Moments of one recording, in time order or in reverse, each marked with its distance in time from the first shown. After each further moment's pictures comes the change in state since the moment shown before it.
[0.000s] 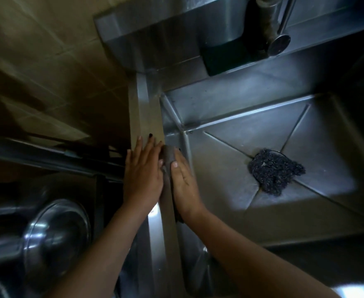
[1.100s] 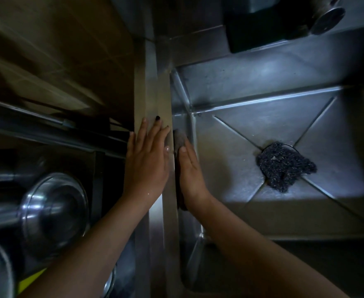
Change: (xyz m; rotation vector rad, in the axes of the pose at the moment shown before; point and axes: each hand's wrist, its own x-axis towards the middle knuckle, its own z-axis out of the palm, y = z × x) left_hand -0.001 0.005 -0.003 -0.003 0.005 -0.032; right_hand 0.023 0.024 0.001 0.088 -0.046 0.069
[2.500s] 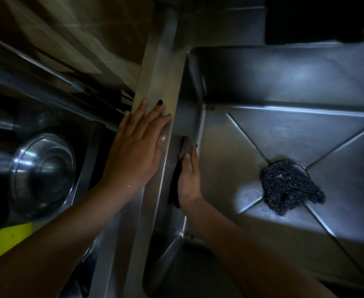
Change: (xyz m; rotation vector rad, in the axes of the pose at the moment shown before) left_hand 0.001 0.005 -0.001 0.066 0.030 -0.030; right_hand 0.013 0.060 -0.028 -0.068 0.059 0.241
